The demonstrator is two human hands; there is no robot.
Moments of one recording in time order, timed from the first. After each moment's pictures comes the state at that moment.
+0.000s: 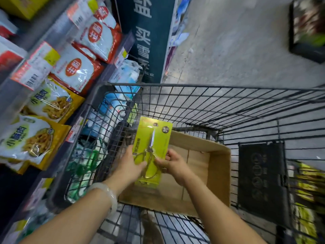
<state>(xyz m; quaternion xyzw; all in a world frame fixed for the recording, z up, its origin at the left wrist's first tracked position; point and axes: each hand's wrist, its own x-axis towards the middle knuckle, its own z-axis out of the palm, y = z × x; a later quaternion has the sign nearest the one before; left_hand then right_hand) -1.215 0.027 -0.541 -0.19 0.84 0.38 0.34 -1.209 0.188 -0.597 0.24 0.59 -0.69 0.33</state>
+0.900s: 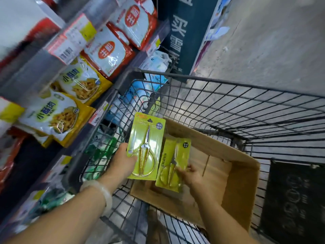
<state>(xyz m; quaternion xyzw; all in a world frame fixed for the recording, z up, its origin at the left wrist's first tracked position) -1.199 -0.017 -0.568 -0.37 0.78 0.44 0.26 -1.185 0.192 -0.673 0.37 0.68 -0.55 0.32</state>
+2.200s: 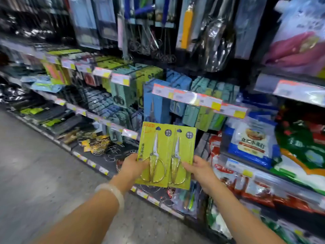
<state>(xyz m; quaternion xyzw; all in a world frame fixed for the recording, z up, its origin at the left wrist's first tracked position) -0.396 -0.207 -0.335 -0.71 0.39 0.46 -0.36 -0.611 -0.231 -0.353 -0.46 0.54 -0.38 0.59</state>
